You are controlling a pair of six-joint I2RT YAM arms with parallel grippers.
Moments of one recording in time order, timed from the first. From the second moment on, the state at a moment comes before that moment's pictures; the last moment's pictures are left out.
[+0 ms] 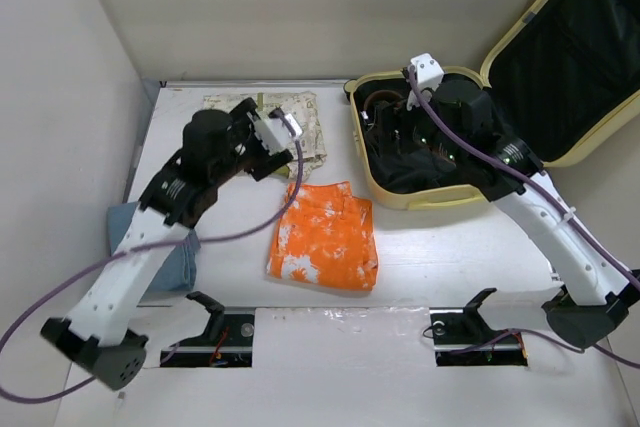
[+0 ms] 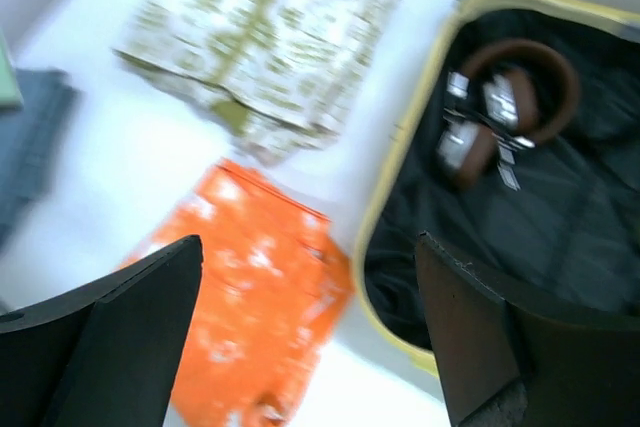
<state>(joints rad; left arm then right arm) -0.45 1.13 1.32 -0.65 0.05 0.64 0.64 1.27 1.57 -0.69 0.11 0.10</state>
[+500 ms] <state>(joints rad) -0.79 1.01 1.15 -0.41 -0.08 0.70 0.84 1.33 1.55 -0.36 -0.12 0.33</state>
